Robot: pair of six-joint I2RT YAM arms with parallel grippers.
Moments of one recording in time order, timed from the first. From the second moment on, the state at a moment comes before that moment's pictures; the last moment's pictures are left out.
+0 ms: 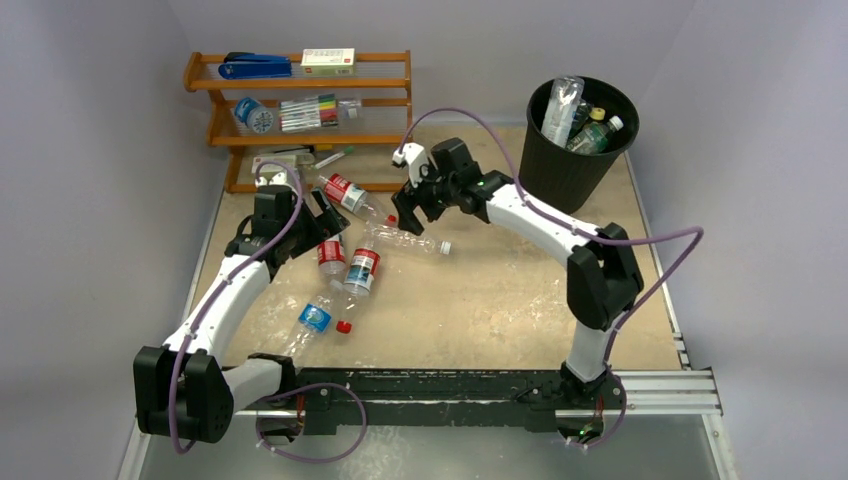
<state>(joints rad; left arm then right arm) -0.12 1.14 0.80 -0.36 0.13 -0.65 0.64 1.80 1.50 -0.38 -0.33 -0.16</state>
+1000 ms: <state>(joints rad) -0.12 1.13 0.80 -0.36 0.13 -0.65 0.74 2.07 1.52 -0.41 -0.15 -0.24</state>
